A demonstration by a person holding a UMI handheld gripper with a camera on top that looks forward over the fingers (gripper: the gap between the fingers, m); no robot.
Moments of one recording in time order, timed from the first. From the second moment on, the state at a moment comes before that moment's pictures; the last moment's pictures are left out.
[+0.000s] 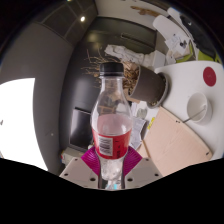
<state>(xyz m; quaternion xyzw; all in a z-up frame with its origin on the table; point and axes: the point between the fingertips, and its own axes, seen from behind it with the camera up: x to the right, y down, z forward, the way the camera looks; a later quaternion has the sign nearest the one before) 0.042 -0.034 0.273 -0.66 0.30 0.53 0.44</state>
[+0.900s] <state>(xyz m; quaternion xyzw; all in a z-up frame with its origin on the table) 0.081 0.000 0.241 -0.65 0.36 0.56 0.36</state>
